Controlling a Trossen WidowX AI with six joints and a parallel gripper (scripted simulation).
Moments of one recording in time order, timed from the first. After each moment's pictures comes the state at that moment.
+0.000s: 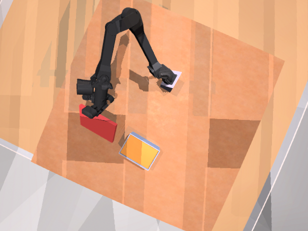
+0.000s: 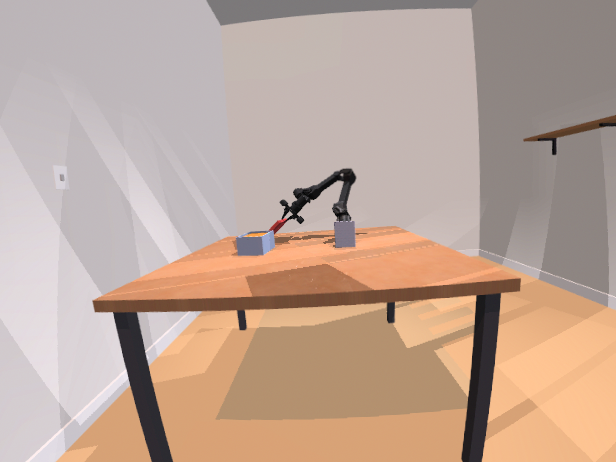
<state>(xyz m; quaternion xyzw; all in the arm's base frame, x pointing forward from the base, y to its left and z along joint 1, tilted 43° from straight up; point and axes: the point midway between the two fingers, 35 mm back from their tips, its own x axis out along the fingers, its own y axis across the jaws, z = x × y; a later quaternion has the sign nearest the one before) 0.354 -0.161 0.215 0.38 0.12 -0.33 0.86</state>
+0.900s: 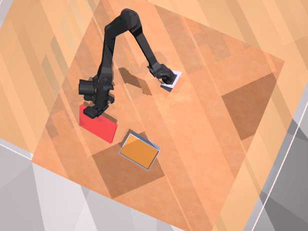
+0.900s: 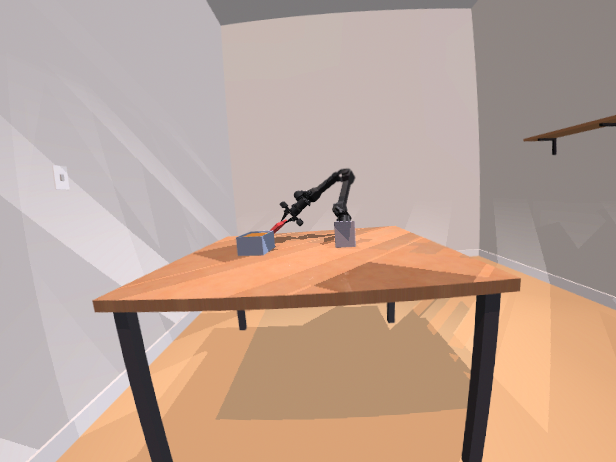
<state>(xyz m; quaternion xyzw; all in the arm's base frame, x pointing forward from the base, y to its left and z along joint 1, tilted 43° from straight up) 0.357 -0.169 0.204 0.38 0.12 -0.32 0.86</state>
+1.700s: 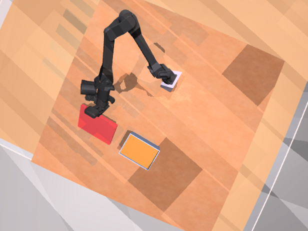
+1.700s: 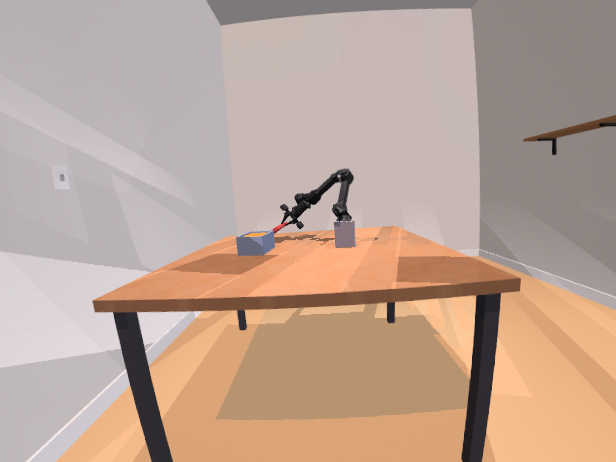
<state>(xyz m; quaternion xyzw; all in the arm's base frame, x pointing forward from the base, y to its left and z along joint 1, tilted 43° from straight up) 0.357 -0.183 0.194 0.38 0.11 -0.31 0.86</state>
